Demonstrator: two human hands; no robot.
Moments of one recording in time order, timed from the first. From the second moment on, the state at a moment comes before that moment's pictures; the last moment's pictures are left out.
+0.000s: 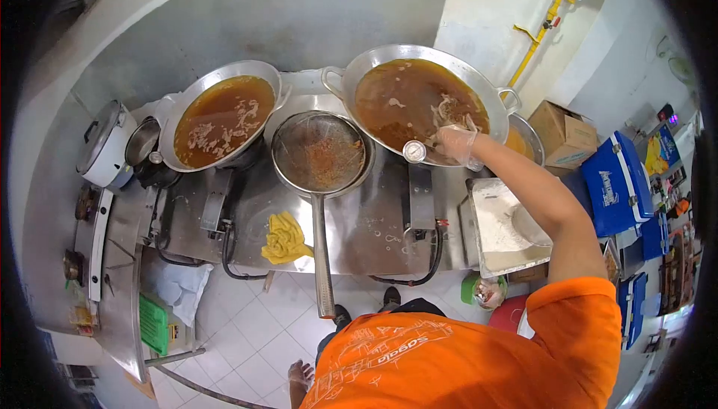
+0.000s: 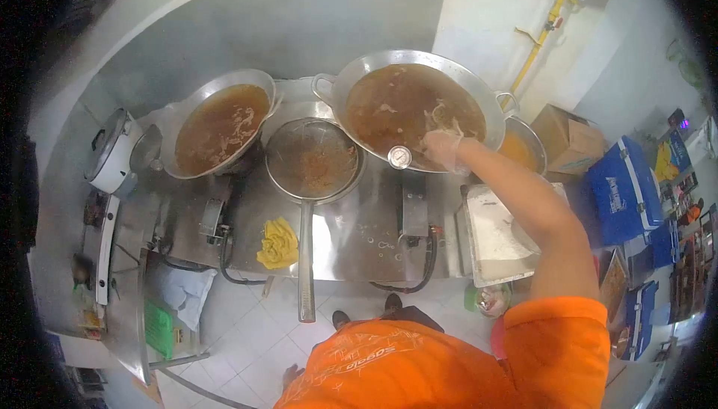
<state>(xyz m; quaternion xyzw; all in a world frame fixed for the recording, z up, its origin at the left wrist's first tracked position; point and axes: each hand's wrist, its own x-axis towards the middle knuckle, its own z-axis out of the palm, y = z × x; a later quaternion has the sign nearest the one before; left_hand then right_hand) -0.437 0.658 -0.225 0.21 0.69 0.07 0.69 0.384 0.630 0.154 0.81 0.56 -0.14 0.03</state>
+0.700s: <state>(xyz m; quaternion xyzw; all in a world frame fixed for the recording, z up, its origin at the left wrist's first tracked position) -0.072 0.758 0.322 0.87 -0.26 0.14 0.40 0.415 0.651 0.154 0.82 0.55 -0.08 -0.13</state>
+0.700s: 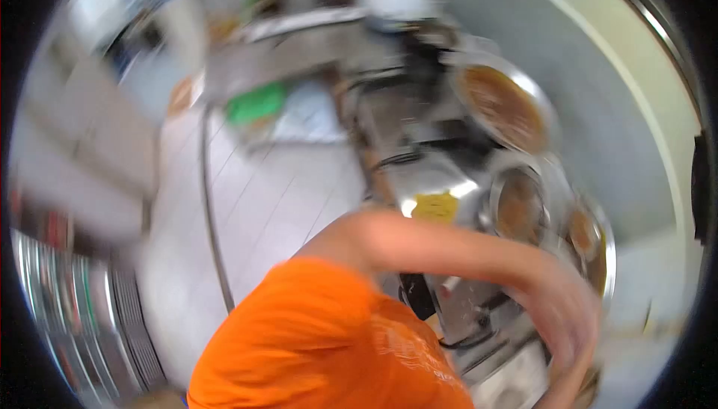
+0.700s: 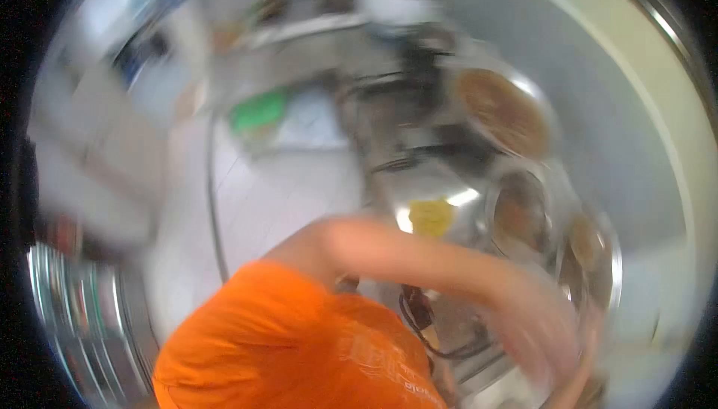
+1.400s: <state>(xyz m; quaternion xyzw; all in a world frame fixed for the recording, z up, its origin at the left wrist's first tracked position) -0.066 0.604 0.070 0.83 -0.20 -0.24 0.45 0.229 0.721 0.124 0.80 0.59 -0.01 0.10</state>
